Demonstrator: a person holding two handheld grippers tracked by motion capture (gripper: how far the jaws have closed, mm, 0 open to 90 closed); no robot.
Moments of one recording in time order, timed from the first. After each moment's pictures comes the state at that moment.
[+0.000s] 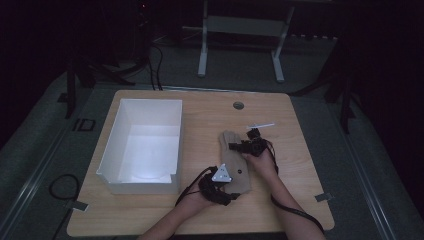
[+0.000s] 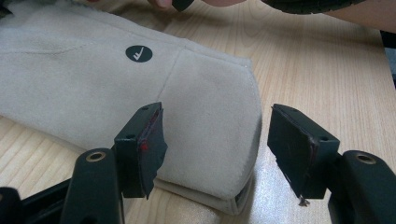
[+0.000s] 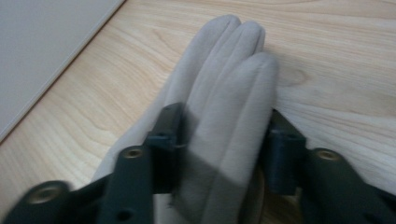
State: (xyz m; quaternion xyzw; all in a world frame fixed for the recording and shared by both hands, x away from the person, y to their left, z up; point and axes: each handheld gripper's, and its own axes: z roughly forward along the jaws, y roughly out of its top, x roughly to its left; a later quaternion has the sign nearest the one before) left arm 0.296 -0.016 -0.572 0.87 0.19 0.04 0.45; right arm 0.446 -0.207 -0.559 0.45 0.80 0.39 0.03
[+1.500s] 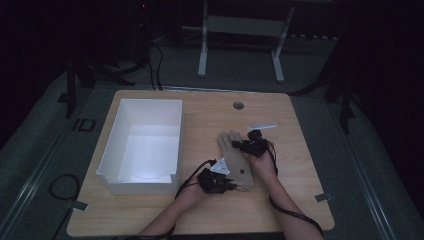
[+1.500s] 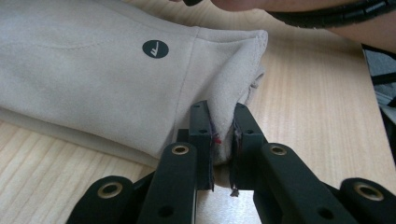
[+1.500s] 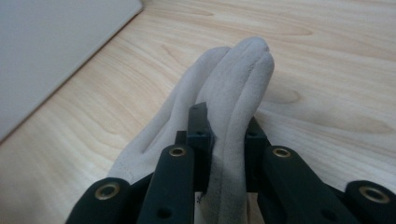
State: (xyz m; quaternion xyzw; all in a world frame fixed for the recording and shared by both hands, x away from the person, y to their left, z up) left arm 0.315 -0.012 -0.565 0.88 0.18 0.00 0.44; right arm 0.431 -0.205 -0.544 0.42 0.81 0.40 0.08
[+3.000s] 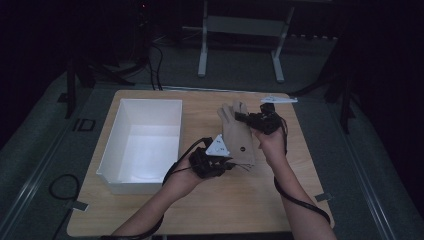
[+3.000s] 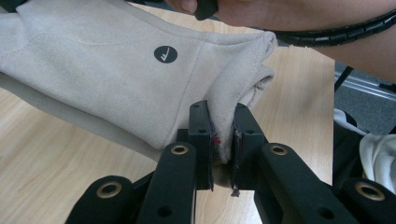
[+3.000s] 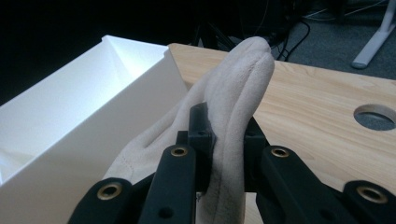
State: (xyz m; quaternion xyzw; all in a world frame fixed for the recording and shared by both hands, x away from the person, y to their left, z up) left arm 0.295 0.018 -0.426 0.87 0.19 0.09 0.44; right arm 0.423 -0.201 -0.417 0.39 0.76 0.52 0.09
